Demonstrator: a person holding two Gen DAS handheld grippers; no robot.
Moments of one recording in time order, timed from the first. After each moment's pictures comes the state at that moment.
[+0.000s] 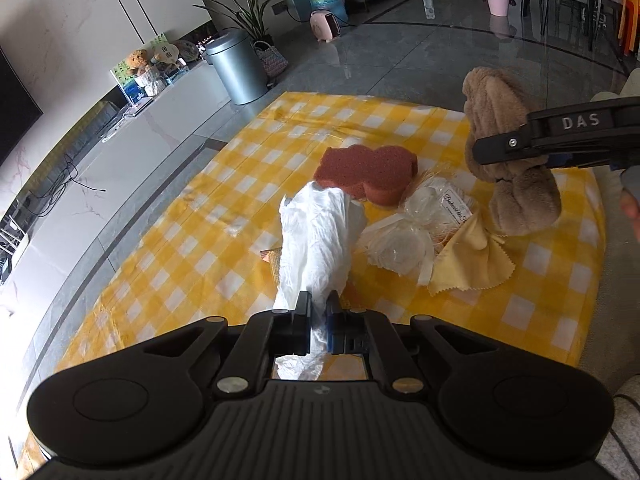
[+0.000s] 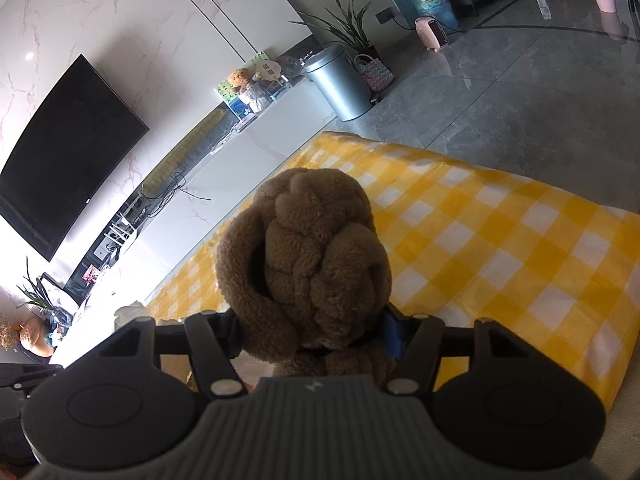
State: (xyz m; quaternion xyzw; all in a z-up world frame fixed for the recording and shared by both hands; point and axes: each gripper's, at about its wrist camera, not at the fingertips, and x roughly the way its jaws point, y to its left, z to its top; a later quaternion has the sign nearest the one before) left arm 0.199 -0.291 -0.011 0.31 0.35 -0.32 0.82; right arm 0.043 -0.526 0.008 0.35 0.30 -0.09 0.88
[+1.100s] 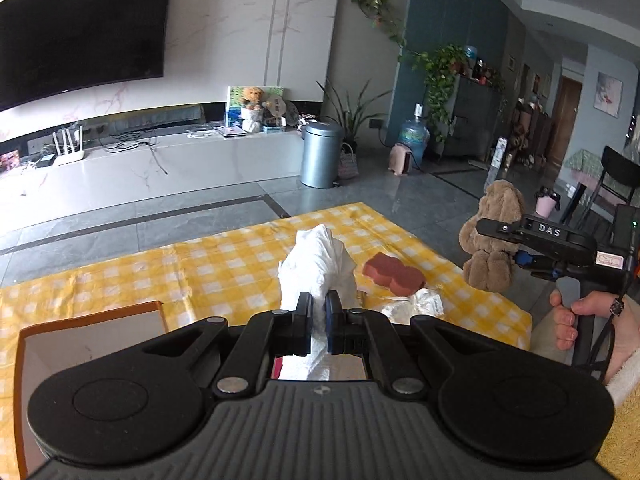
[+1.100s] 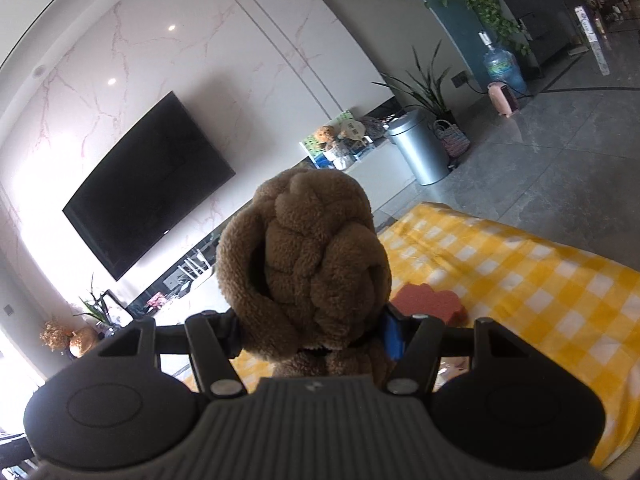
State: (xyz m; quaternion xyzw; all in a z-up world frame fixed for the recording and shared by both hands) left arm 0.125 -0.100 0.089 0.01 0.28 -0.26 0.92; right arm 0.008 -0.472 0.094 0.33 0.18 0.00 0.93
